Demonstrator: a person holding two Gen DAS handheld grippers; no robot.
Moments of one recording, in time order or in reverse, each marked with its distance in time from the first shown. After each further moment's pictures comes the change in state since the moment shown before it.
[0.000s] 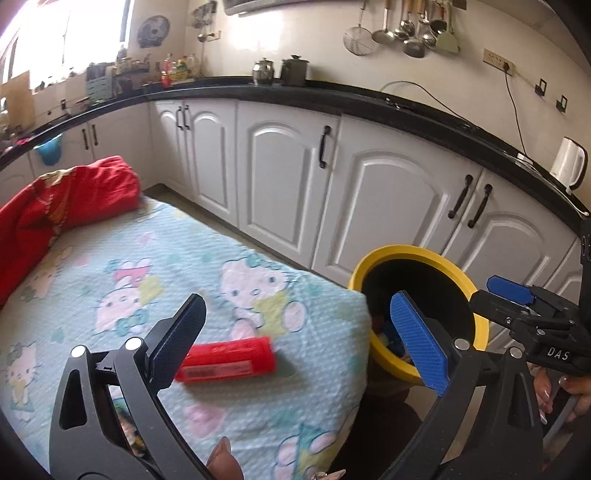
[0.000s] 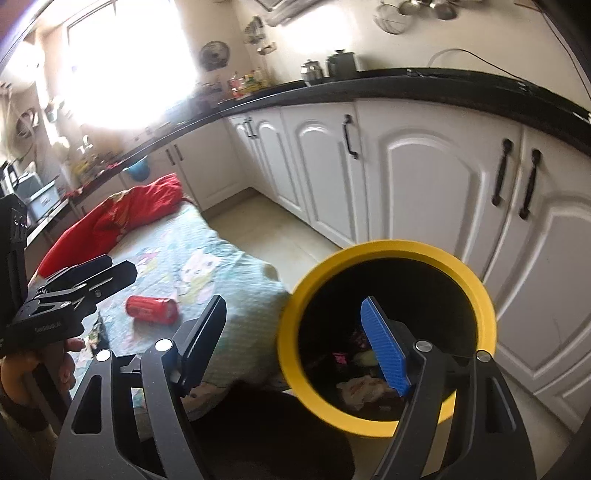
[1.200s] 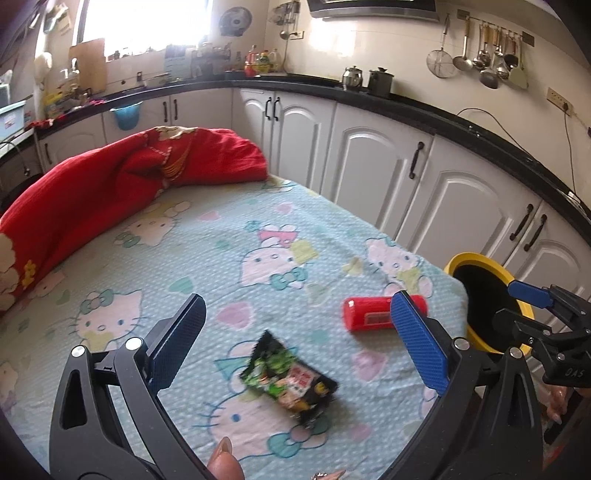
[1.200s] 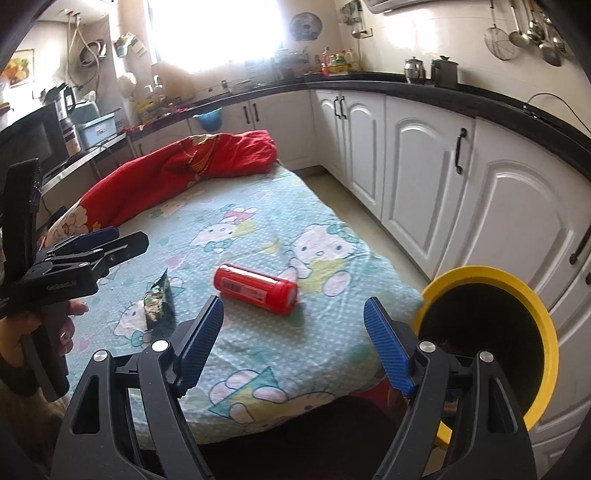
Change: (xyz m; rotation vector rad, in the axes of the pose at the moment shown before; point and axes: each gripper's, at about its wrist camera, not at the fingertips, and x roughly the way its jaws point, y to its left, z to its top) left arm -0.062 0.123 -0.045 -0.161 -0.009 0.200; right arm 0.036 0.129 -0.009 -0.247 0.088 0.158
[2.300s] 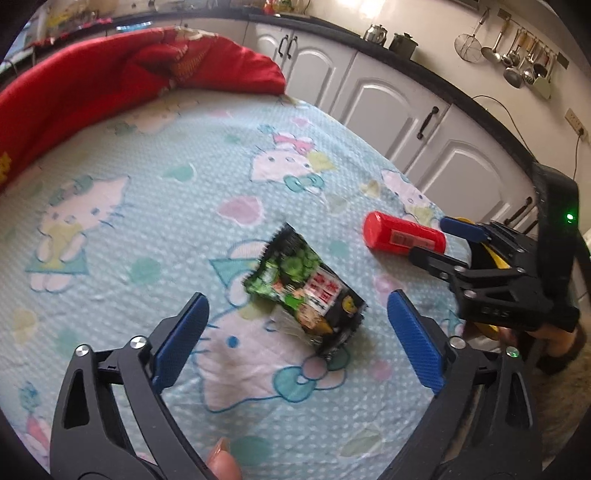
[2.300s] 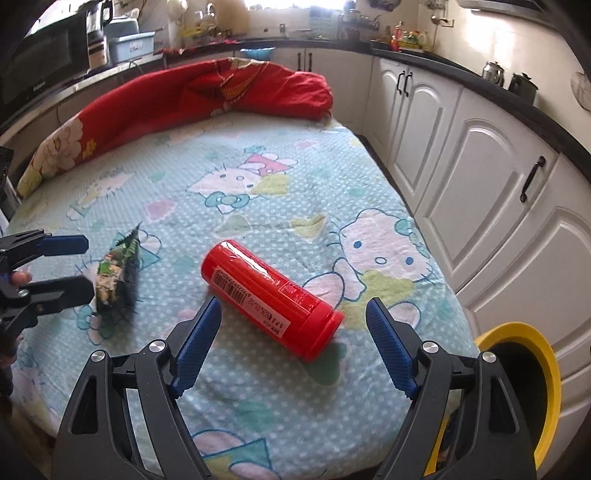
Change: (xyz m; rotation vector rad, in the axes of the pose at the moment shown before) left arm 0.030 0.030 -0.055 -0.165 0.226 -0.108; right arm 0.114 0.024 0.014 -0.271 0.186 0.040
